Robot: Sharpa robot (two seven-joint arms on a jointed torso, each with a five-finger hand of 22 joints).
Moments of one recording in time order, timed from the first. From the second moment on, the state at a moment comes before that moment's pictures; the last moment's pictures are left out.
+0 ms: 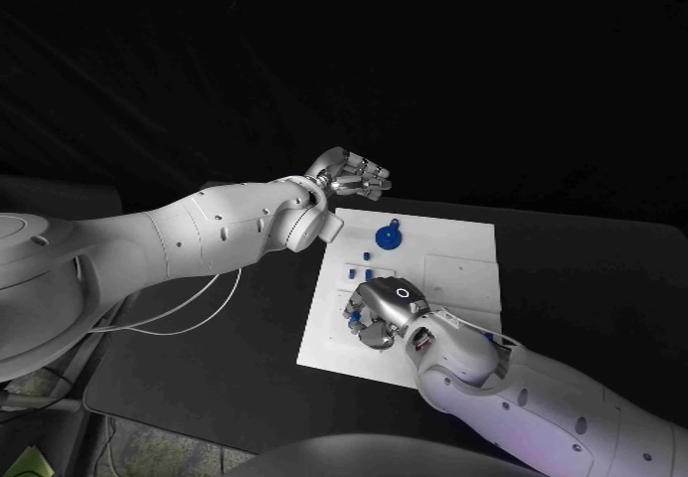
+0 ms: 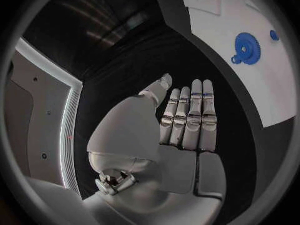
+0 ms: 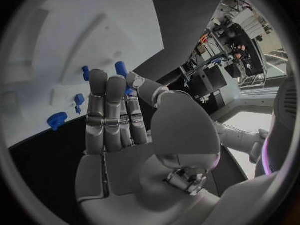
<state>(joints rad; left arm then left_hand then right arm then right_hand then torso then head) 1.22 -0.62 -0.05 1.15 -0.40 -0.35 0.27 1.36 -0.04 0.28 -0.11 0.10 1.04 0.15 0.07 0.06 1.07 0.14 0.06 0.06 1.19 0.11 0.07 0.08 0.07 1.05 0.09 0.07 0.25 0.82 -0.42 0.06 1.47 -1.91 -0.32 -0.26 1.30 -0.13 0.70 -0.22 0.04 1.27 0.08 0.06 0.07 1.31 0.08 0.06 0.06 1.45 -0.07 0.71 0.75 0.11 1.47 -0.09 0.25 1.22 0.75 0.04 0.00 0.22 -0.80</state>
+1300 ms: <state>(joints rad) 1.22 -0.62 -0.05 1.15 -0.40 -0.35 0.26 1.36 -0.04 0.28 -0.11 0.10 1.04 0.15 0.07 0.06 1.07 0.14 0.06 0.06 1.19 0.11 0.07 0.08 0.07 1.05 0.09 0.07 0.25 0.82 -0.42 0.05 1.44 -1.91 -0.29 -0.26 1.29 -0.13 0.70 -0.23 0.05 1.27 0.08 0.06 0.07 1.31 0.08 0.06 0.06 1.45 -0.06 0.71 0.75 0.11 1.47 -0.09 0.24 1.23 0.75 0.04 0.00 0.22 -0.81</state>
